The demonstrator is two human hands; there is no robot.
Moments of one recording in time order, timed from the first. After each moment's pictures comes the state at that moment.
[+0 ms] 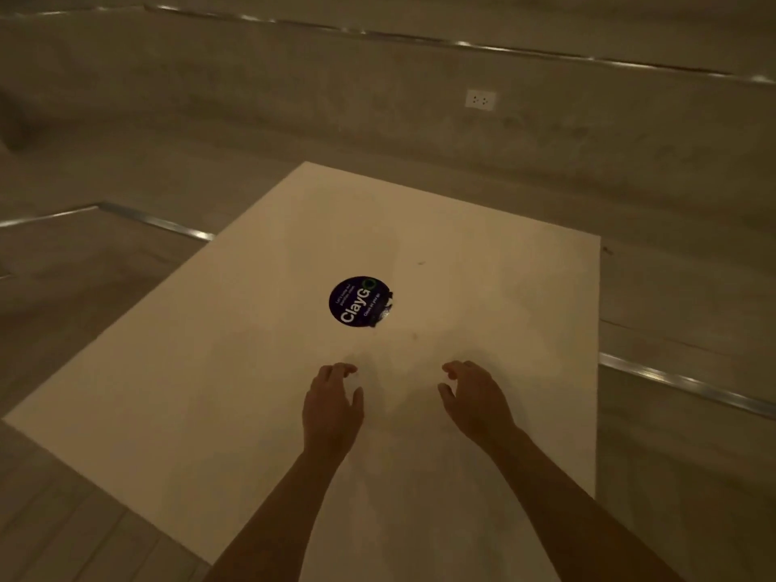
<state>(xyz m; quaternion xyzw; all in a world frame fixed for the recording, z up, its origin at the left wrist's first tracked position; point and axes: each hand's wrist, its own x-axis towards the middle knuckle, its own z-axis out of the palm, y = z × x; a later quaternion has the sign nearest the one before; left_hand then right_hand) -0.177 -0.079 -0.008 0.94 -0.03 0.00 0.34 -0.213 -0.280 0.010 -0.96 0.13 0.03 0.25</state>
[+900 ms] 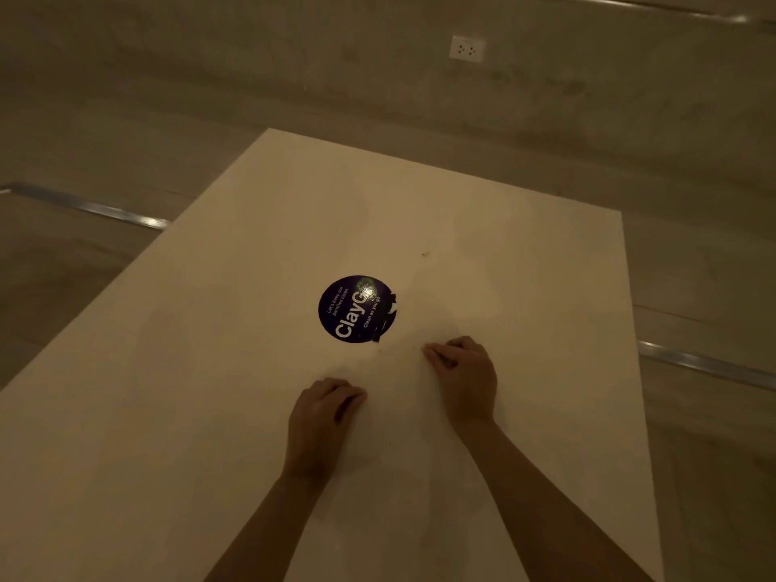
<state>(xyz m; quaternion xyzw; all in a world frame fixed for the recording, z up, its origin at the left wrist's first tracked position) -0.121 -0.055 -0.036 0.92 -0.19 0.03 0.34 -0.130 -0.252 -0.035 -0.89 0.25 -0.16 0.34</state>
